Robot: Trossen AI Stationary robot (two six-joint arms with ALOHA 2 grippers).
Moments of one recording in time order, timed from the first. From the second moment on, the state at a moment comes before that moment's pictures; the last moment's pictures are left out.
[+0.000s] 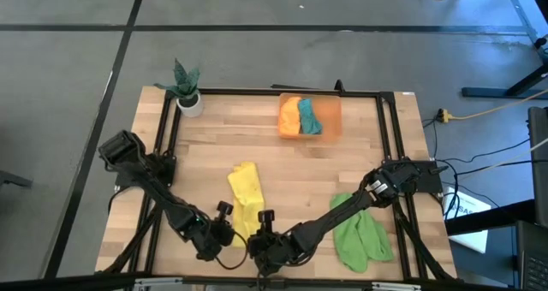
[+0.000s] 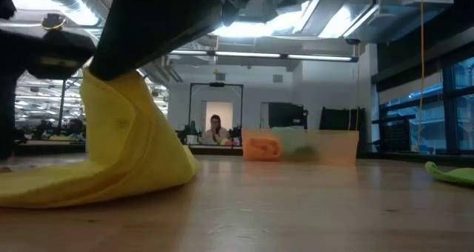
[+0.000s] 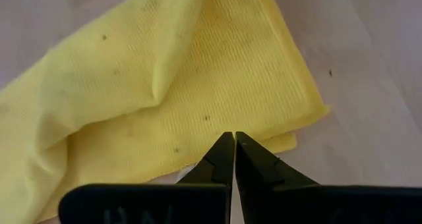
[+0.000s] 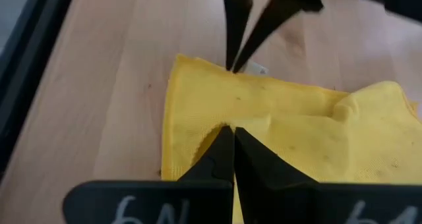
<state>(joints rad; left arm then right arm) -0.79 1.72 0.90 -0.33 -0.42 -0.35 0.56 2.39 2.02 -0.59 0.53 0.23</state>
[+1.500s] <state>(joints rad) -0.77 1.75 0.90 -0.25 -0.36 -0.26 0.43 2.42 1.99 -0.29 0.20 -0.01</state>
